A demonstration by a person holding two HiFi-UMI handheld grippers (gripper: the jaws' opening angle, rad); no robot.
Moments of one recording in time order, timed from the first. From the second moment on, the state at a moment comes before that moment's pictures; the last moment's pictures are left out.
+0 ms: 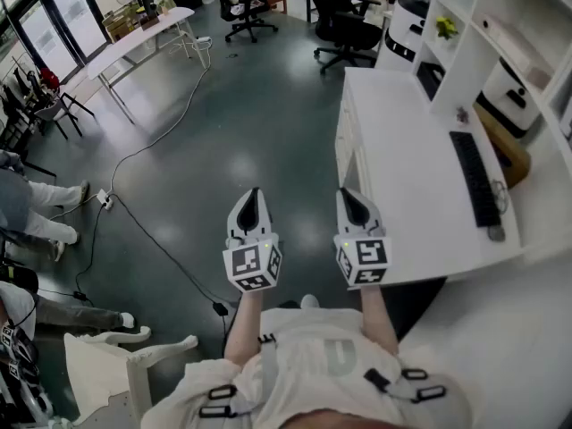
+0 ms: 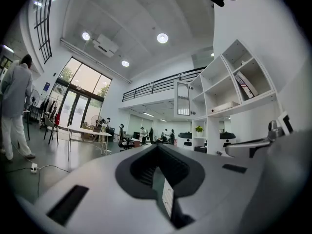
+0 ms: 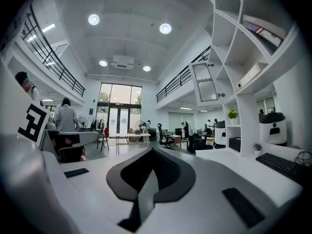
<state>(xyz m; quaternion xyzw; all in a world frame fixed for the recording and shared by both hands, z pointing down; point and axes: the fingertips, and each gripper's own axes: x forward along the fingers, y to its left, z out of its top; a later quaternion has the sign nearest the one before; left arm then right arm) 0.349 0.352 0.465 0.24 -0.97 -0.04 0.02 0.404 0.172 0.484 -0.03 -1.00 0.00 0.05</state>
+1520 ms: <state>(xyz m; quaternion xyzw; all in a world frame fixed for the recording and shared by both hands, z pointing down) 0.162 0.276 0.480 0.28 -0.96 -0.05 0.03 0.242 0.129 0.483 -0.03 -1.00 -0.02 0.06</state>
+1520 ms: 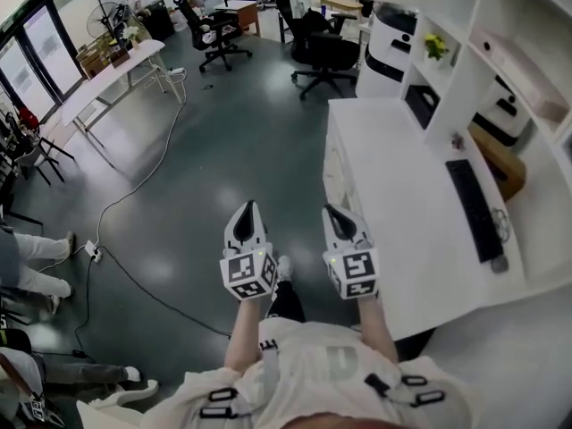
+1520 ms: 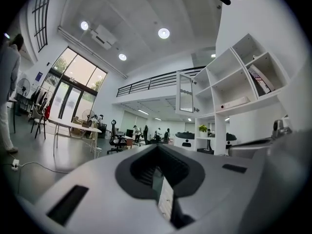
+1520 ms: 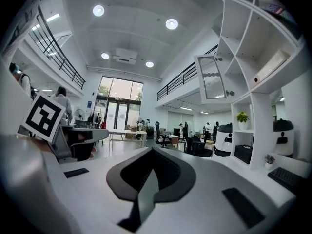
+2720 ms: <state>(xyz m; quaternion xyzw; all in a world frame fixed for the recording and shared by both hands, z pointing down) -0.219 0.234 0.460 0.30 -0.95 -0.05 0.03 -0.132 0.078 0.455 0.02 -1.00 -0.01 0.07</state>
